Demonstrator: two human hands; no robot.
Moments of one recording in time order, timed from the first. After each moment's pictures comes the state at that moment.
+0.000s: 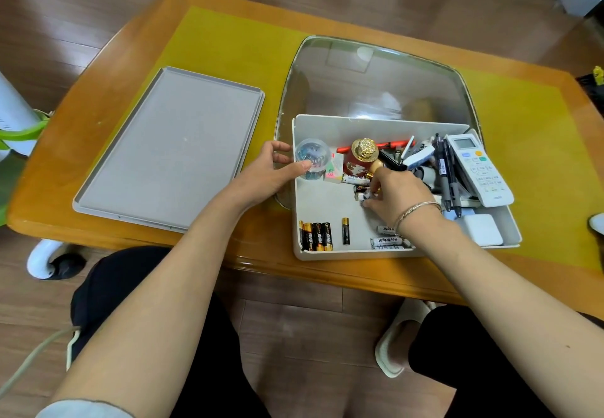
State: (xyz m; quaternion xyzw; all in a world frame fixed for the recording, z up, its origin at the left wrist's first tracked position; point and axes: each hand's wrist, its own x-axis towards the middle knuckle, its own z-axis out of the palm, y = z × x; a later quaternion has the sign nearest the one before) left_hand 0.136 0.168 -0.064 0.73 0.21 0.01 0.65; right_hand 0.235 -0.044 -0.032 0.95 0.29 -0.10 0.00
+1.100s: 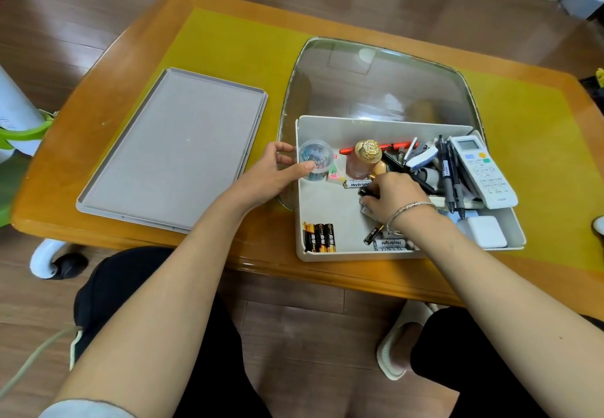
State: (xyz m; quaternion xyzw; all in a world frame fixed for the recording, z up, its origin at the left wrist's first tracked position) left_hand 0.136 0.168 -0.063 0.72 0.20 0.00 0.66; right_hand 0.237 -0.036 -0.040 0.96 0.26 -0.11 0.01
